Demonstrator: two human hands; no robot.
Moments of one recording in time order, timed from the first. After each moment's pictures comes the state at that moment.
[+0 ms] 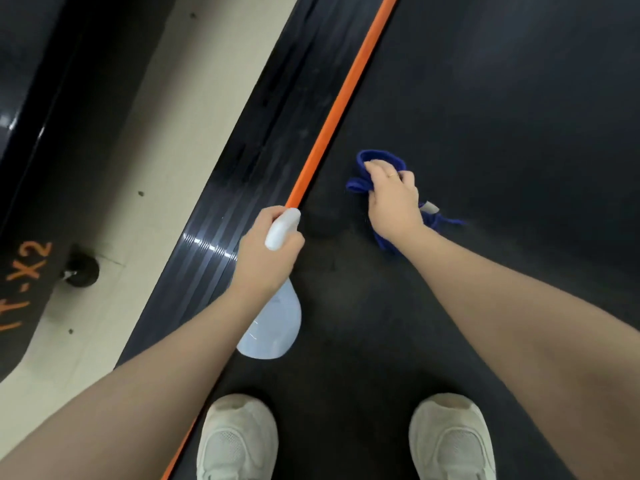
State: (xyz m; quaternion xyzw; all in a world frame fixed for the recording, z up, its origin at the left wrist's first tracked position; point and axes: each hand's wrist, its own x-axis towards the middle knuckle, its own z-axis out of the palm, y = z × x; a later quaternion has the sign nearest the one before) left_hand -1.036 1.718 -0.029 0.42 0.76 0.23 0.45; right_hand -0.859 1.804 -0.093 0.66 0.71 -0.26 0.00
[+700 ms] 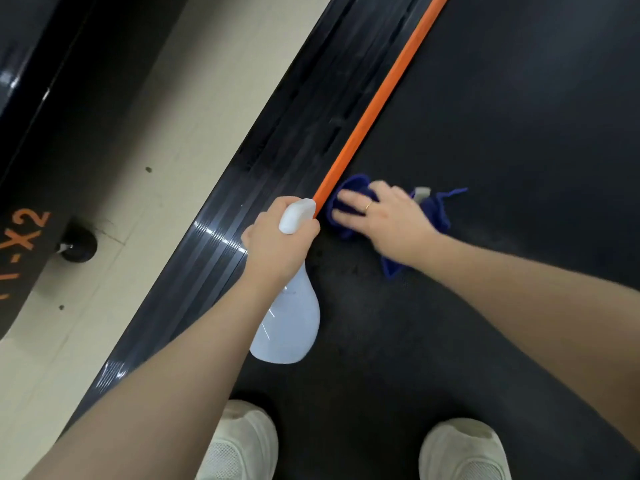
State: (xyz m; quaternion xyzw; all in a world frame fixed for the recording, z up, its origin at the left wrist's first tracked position) left_hand -1.051 1.725 -0.056 0.35 0.79 0.24 0.45; right_hand -0.875 1.796 -0.116 0.29 0.96 -0.02 0.03
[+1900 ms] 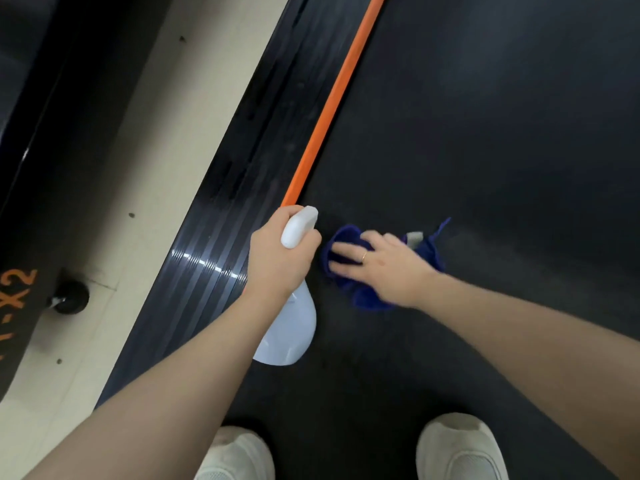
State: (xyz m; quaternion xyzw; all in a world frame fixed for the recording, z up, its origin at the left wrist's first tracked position) left_hand -1.009 1.736 -0.038 0.43 0.75 0.28 0.43; right_hand -0.829 1.752 -0.100 0.30 0.94 -0.11 0.13
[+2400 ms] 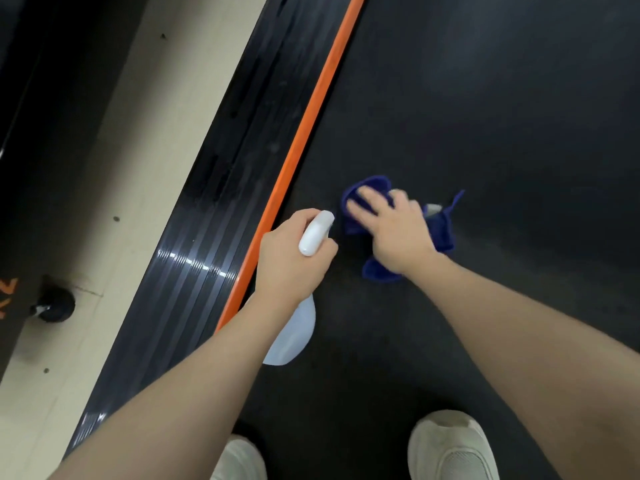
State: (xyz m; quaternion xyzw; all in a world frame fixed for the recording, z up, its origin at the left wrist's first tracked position) left_hand -0.982 1.739 -0.029 0.51 0.72 0.23 0.42; right_hand -0.812 1.786 -0.113 0.52 0.85 -0.07 0.01
